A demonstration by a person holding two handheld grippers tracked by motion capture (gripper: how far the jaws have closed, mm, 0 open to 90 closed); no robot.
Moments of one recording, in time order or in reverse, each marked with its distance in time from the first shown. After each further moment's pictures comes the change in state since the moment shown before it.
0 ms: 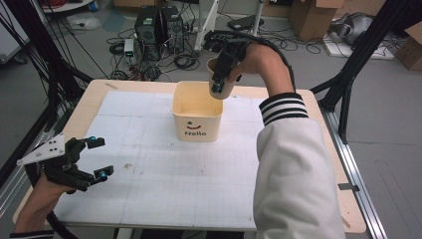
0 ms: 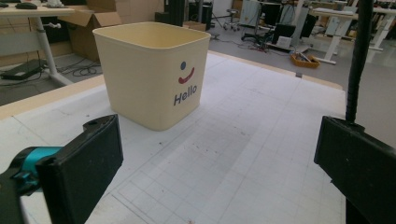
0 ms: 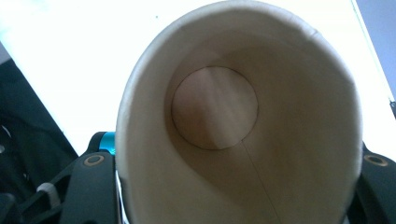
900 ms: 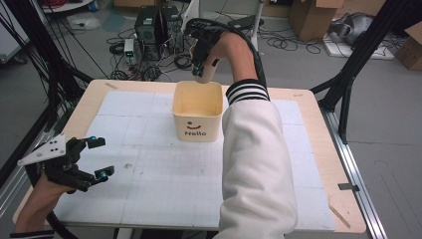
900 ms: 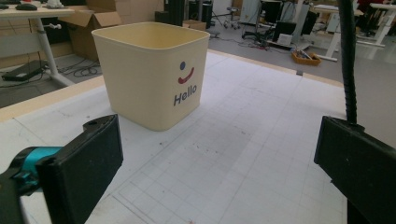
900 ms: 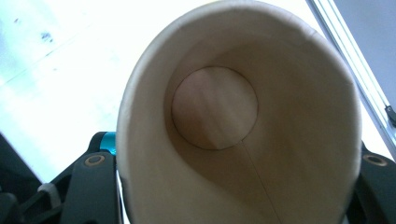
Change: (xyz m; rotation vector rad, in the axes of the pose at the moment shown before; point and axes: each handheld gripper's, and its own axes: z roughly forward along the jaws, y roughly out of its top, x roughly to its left) left arm -0.001 0.002 0.000 0.006 0.003 0.010; right arm -0.031 0.065 0.026 -0.037 -0.027 0.090
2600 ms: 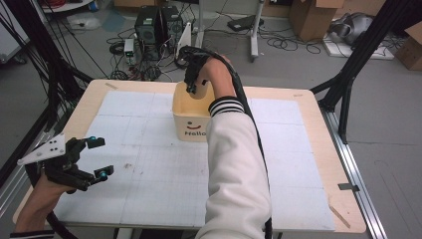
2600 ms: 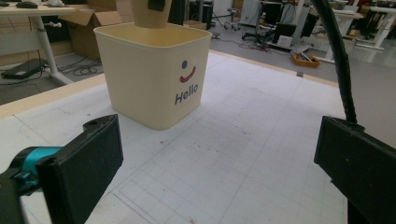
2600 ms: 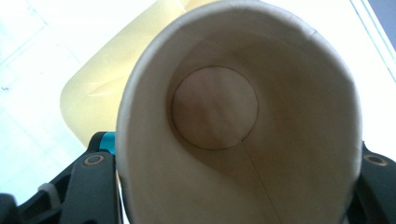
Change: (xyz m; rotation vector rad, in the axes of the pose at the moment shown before) left arm 0.003 -0.003 -0.001 -0.001 -0.002 -0.011; right arm -0.006 0.018 0.093 0.080 0.005 0.051
